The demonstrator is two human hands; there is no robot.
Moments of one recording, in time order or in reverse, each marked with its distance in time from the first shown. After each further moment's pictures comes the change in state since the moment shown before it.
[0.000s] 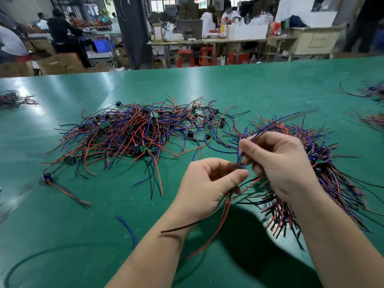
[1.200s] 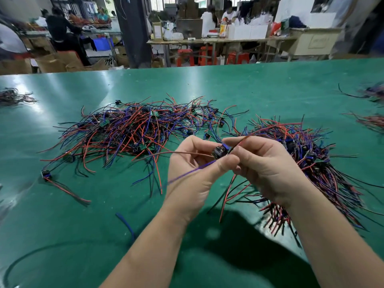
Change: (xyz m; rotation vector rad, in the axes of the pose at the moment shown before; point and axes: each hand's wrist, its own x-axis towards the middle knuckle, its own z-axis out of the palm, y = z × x) left_hand 0.000 0.013 -0.001 -0.174 0.249 0.292; right_hand -0.007 -0.002 0.010 0.334 -0.305 0.230
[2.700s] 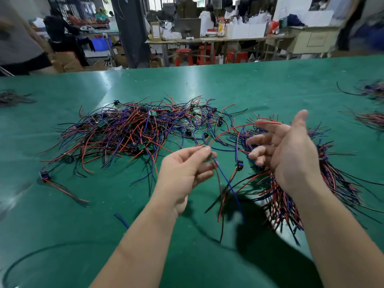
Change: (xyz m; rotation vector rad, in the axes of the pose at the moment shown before) left_hand 0.013 0.001 -0.017 -0.033 0.104 -0.532; right_hand 0.012 -0.010 -0.029 -0.065 0.430 -0.029
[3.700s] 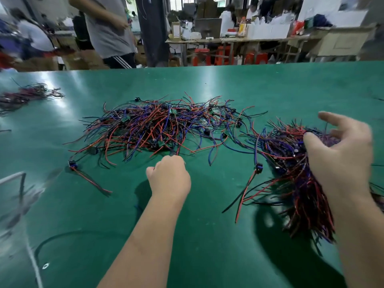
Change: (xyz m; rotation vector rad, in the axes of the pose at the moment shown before) left_hand 0.027 -0.010 -0.061 1.668 0.512 0.115; right_hand 0.001 -0.004 -0.023 -0.798 0.455 -0.523
